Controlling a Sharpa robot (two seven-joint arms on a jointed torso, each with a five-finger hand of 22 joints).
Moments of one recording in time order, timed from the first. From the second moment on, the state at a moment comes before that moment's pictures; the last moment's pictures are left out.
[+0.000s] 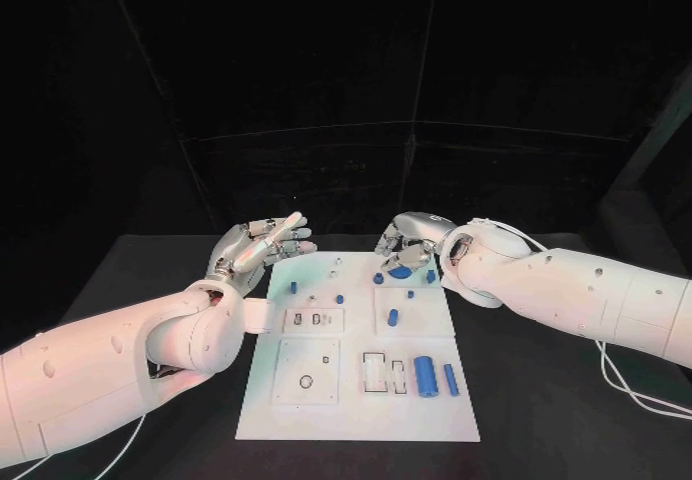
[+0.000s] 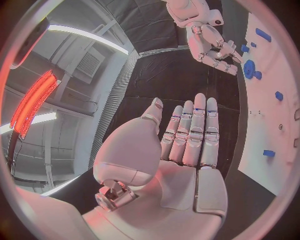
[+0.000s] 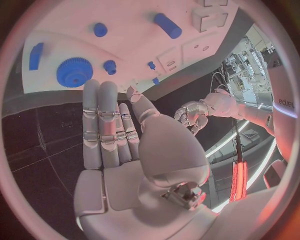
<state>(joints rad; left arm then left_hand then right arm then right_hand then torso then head) 1.13 -0.84 -0.01 1.60 0.08 -0.43 0.56 1.28 0.12 -0.05 0.06 0.06 0.95 0.21 0.13 0.07 1.05 0.16 0.17 0.07 1.11 0.12 0.20 0.15 0.18 0.88 0.24 0.26 0.11 1.25 -0.63 -0.03 1.25 -1.45 -0.25 -0.02 1.31 0.04 0.05 -0.29 0.21 1.04 0.14 0.07 0.07 1.11 0.09 0.10 0.07 1.47 -0.01 0.65 0.44 0.17 1.23 0.08 0.79 0.43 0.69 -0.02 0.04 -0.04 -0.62</state>
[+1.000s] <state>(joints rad) 1.13 -0.85 -0.01 1.63 0.08 -0.41 0.55 1.28 0.11 -0.05 0.05 0.06 0.94 0.22 0.12 0.06 1.04 0.16 0.16 0.07 1.11 0.12 0.19 0.16 0.18 0.88 0.24 0.25 0.10 1.26 -0.56 -0.03 1.20 -1.61 -0.10 -0.10 1.31 0.05 0.08 -0.29 0.21 1.03 0.14 0.07 0.07 1.10 0.08 0.14 0.07 1.47 -0.01 0.85 0.62 0.17 1.21 0.09 0.93 0.55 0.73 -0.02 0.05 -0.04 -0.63</state>
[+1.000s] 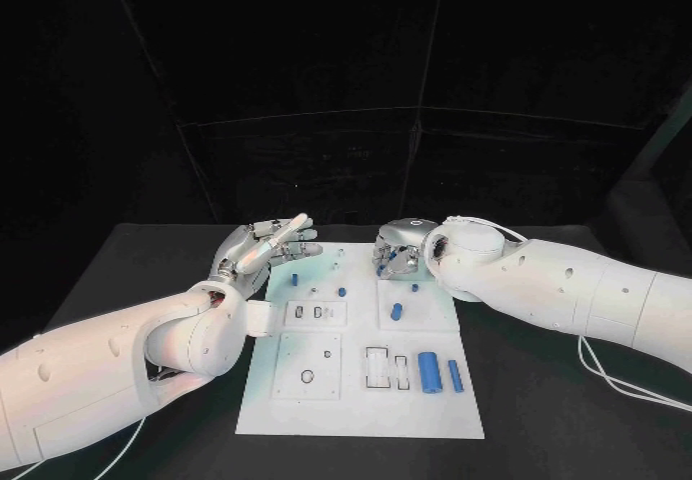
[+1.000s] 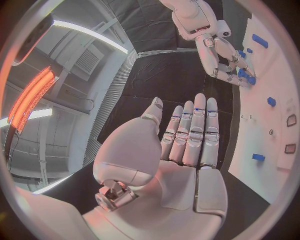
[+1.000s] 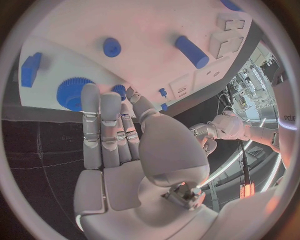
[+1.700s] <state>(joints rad) 1.13 -0.85 -0.01 1.63 0.07 -0.41 0.54 1.28 0.11 -0.05 0.05 0.06 0.93 0.23 0.12 0.06 1.03 0.17 0.15 0.07 1.11 0.12 0.19 0.16 0.18 0.89 0.24 0.25 0.10 1.26 -0.56 -0.03 1.18 -1.62 -0.09 -0.10 1.32 0.10 0.26 -0.29 0.10 1.10 0.14 0.08 0.07 1.17 0.08 0.15 0.06 1.47 -0.01 0.99 0.74 0.17 1.23 0.08 1.08 0.72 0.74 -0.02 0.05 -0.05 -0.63</state>
